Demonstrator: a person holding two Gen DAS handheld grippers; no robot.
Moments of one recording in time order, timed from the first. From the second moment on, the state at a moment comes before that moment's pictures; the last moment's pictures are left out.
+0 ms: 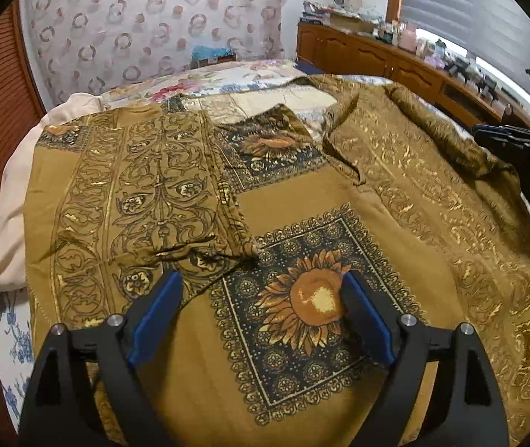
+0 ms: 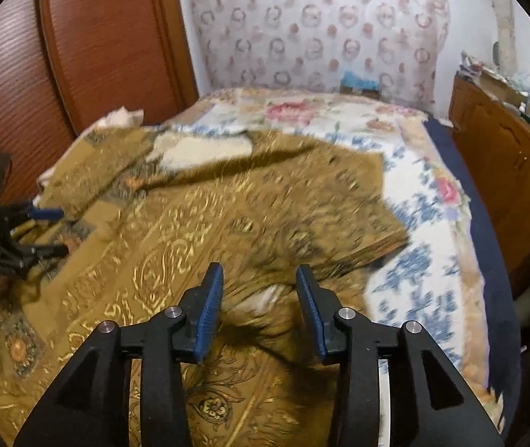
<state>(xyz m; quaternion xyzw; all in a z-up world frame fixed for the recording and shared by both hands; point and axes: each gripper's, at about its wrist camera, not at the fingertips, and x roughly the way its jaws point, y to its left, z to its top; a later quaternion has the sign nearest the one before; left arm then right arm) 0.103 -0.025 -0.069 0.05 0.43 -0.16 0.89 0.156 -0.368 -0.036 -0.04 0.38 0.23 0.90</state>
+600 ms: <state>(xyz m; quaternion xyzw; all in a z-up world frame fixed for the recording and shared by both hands) 0.071 -0.028 -0.034 0.02 0.36 -0.17 0.92 0.227 -0.434 -0.061 0.02 0.43 0.14 0.89</state>
